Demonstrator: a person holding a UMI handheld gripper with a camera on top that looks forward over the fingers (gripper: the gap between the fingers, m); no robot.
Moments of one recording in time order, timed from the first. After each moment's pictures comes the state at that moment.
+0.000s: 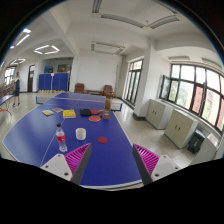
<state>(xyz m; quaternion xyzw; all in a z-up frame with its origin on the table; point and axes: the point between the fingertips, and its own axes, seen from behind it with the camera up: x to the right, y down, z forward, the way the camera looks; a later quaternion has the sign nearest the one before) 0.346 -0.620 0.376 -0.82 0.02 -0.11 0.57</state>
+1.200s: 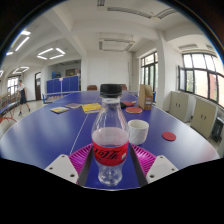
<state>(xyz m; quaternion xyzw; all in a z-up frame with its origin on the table) 0.072 -0.260 0.095 -0.81 0.02 -0.02 0.58</state>
